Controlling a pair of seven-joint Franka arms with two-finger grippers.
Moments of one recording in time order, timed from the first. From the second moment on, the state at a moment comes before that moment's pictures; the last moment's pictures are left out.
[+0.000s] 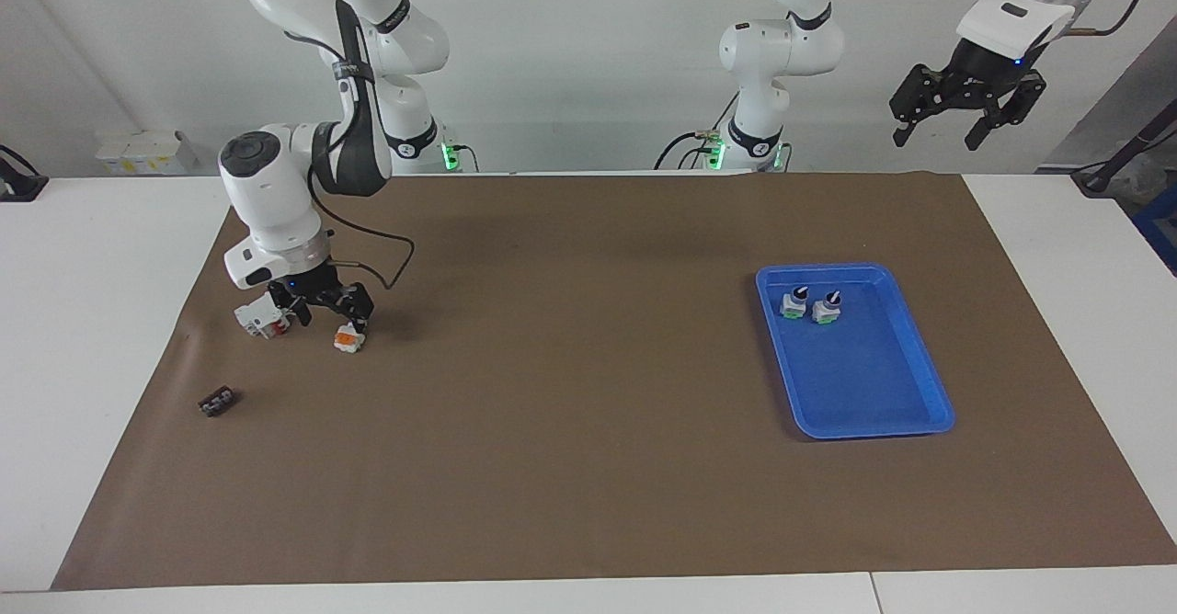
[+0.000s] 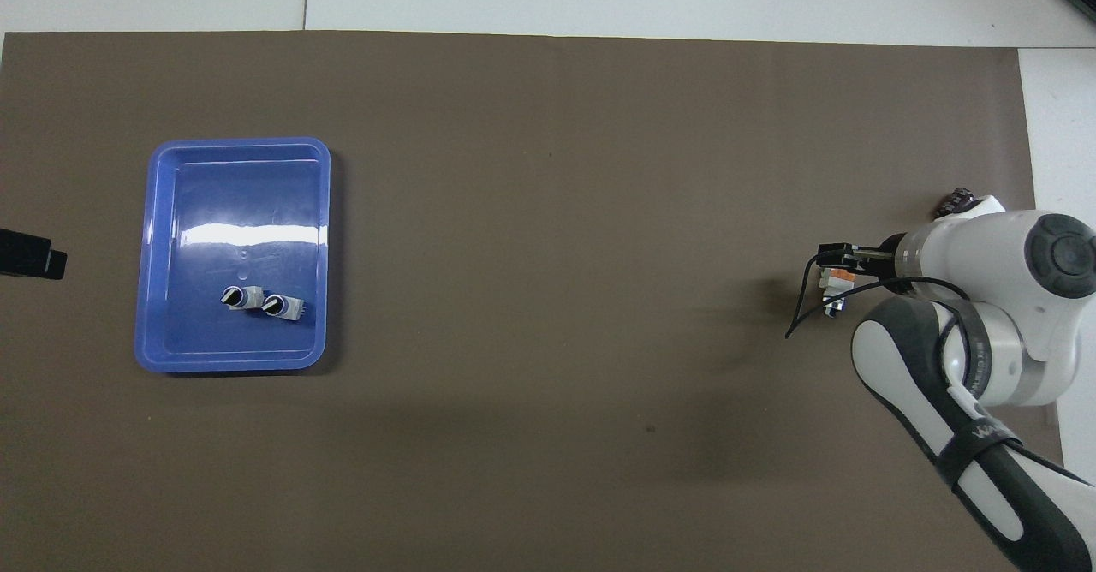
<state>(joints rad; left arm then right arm) -0.07 -0.07 0.03 -1.46 0.00 1.40 0.10 0.02 0.11 -0.07 -2.25 -0.02 2.48 0.18</state>
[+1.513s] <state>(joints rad) -0.07 -0.07 0.03 -1.46 0.00 1.40 0.10 0.12 0.18 -0.01 -1.95 0.25 2.08 0.63</state>
